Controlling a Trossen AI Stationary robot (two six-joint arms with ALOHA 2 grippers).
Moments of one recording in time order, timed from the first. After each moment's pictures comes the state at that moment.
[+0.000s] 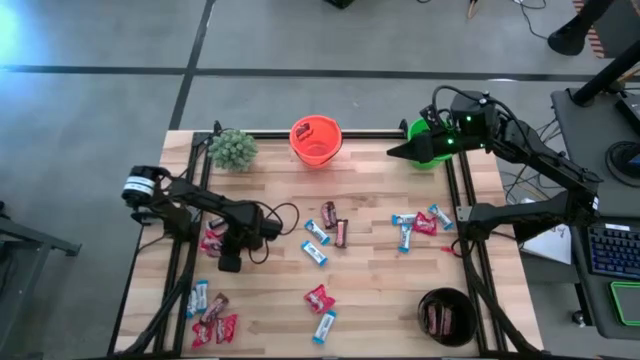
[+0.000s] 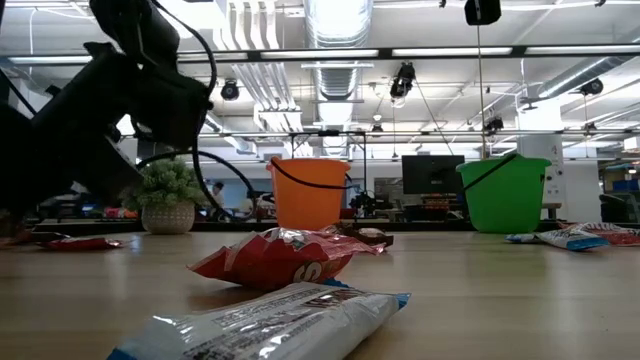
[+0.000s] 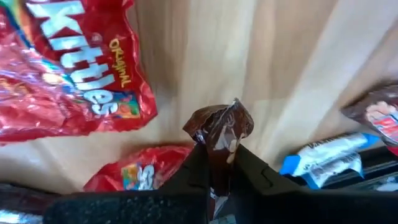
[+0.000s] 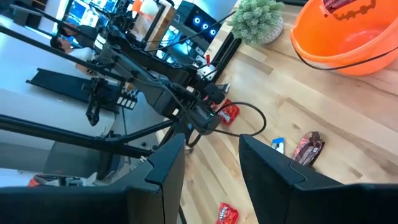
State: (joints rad) left arm -0.09 1.65 0.81 -1.13 0.33 -0.04; right arm -0.46 1.06 1.36 -0.71 -0.43 0.81
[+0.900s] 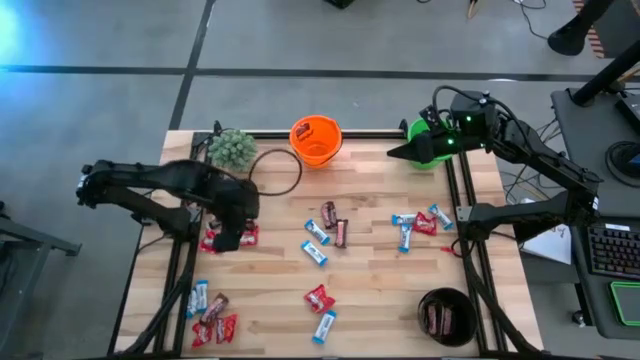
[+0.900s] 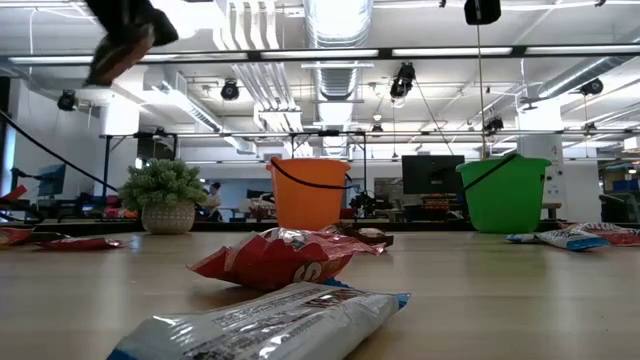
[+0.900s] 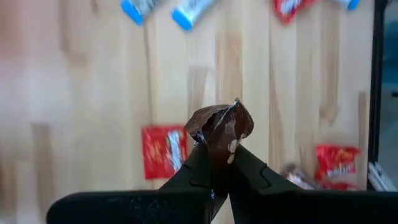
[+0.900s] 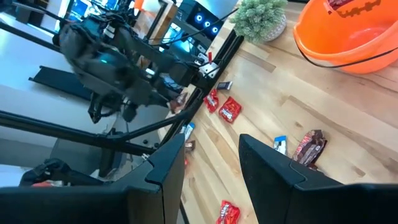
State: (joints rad) left arm -0.09 1.22 1.30 -1.31 0.10 -0.11; right arm -0.46 1.06 1.36 -0.71 -0.44 0.81
